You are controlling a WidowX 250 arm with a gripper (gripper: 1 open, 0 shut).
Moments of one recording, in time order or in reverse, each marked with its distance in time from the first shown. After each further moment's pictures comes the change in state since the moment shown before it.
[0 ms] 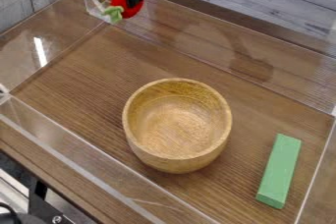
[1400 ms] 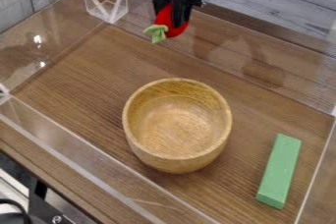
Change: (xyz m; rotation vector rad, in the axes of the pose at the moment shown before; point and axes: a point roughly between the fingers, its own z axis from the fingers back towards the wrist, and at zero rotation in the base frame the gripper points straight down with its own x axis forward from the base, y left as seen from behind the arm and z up) arm -0.002 -0.074 -0.008 0.013 0.018 -0.105
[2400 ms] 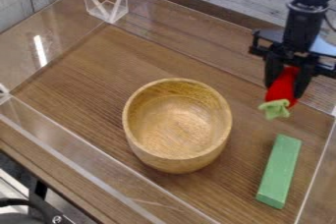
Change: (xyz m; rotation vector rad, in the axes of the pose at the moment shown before) arm -0.020 -0.187 -0.027 -0.044 0.013 0.094
